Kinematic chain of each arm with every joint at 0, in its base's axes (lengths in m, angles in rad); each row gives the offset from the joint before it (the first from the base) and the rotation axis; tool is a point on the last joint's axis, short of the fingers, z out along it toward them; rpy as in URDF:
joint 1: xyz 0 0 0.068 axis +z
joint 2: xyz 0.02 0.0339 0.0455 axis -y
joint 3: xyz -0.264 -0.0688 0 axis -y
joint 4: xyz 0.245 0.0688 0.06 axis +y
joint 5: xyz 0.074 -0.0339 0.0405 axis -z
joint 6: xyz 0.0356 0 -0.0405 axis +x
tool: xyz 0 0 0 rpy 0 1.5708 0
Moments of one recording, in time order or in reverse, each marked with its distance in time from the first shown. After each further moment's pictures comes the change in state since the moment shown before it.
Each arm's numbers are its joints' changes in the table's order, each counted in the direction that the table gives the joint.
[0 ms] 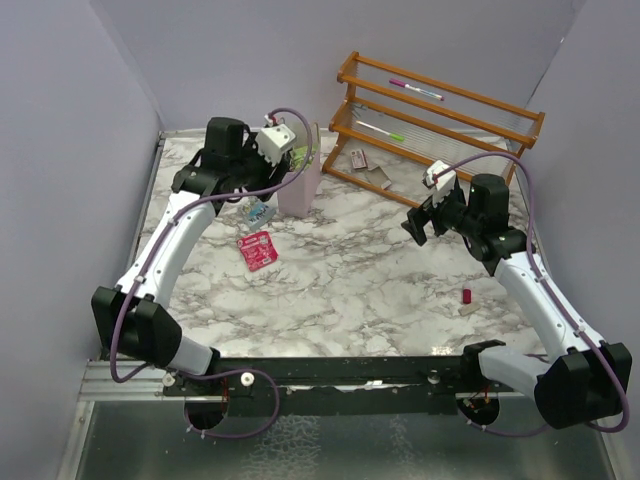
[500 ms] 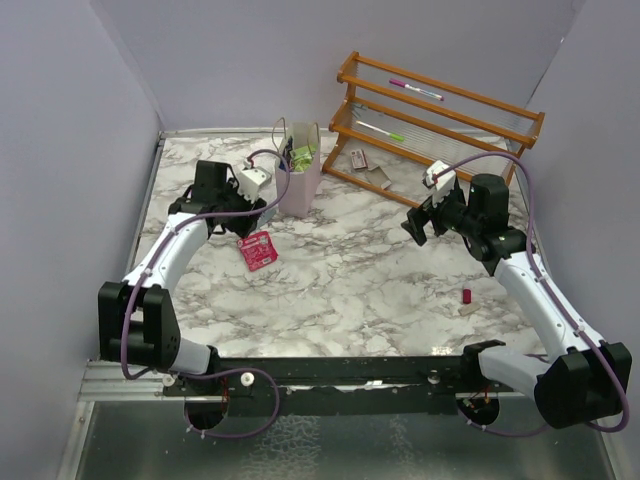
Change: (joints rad) left arm 0.142 0.080 -0.412 -0.106 -0.032 0.037; right arm 0.000 -0.002 0.000 0.000 0.000 0.000
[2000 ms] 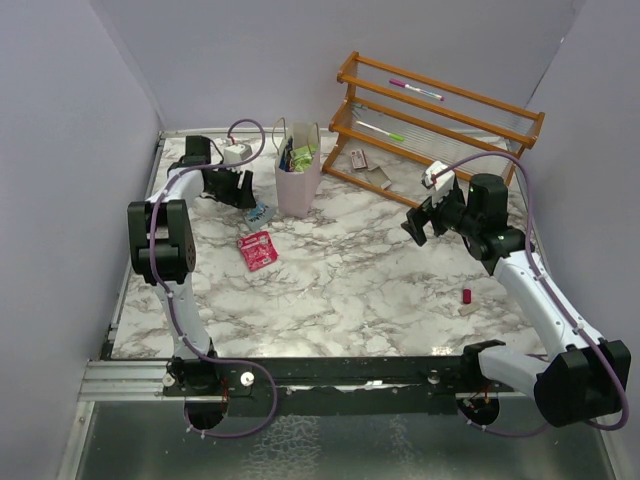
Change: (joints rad) left arm 0.217 -0.625 0.435 0.000 0.330 -0.066; right arm 0.000 -0.009 0.000 0.000 0.000 -0.010
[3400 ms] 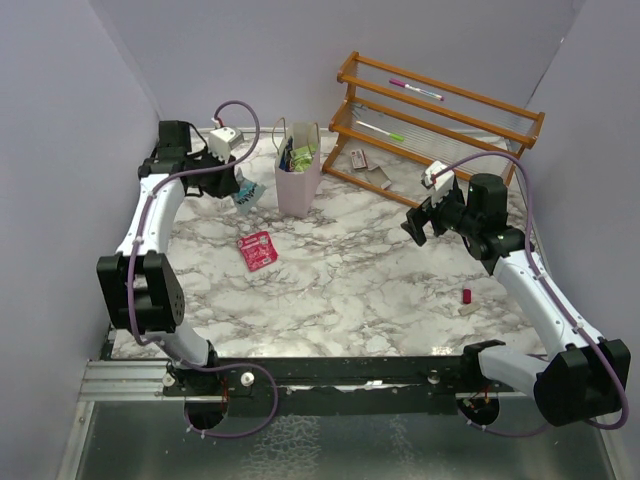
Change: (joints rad) left arm 0.000 0.337 -0.058 0.173 -0.002 0.105; right arm 0.000 -0.004 0.000 0.000 0.000 0.000
